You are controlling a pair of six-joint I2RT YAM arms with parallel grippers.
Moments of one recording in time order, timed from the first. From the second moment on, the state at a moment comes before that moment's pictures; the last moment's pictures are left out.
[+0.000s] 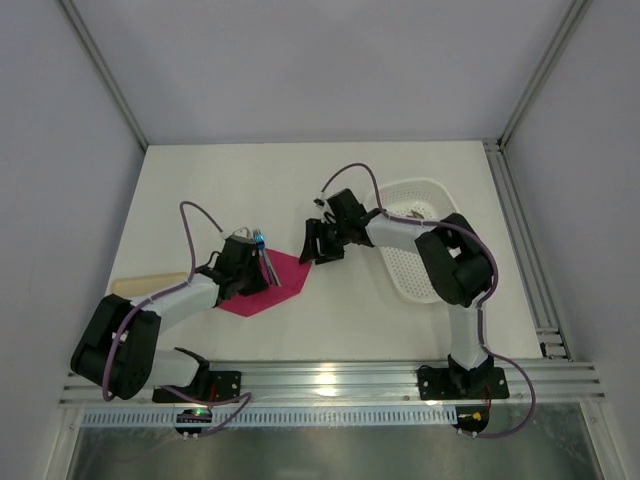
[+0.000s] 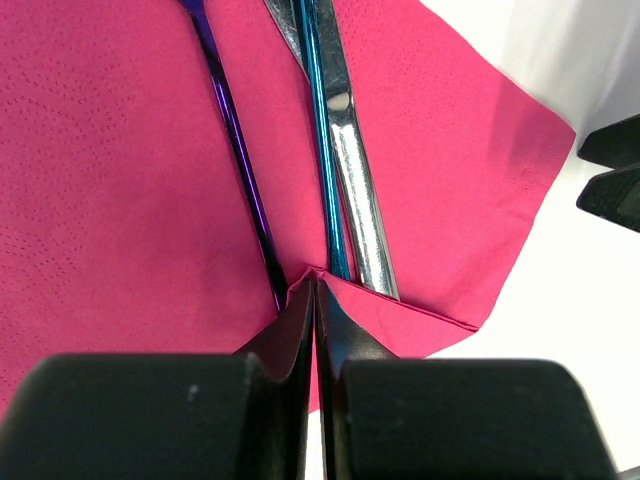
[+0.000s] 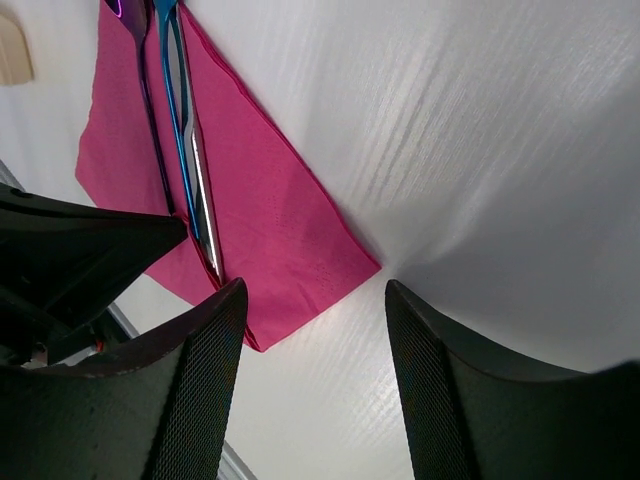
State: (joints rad) left arm -0.44 1.33 0.54 -0.13 -0.01 -0.68; right arm 0.63 2.02 1.29 -0.19 -0.47 0.52
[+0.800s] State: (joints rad) left arm -0.44 1.33 0.54 -0.13 -0.01 -0.68; right arm 0.65 2.04 1.09 0.23 -0.63 0.91
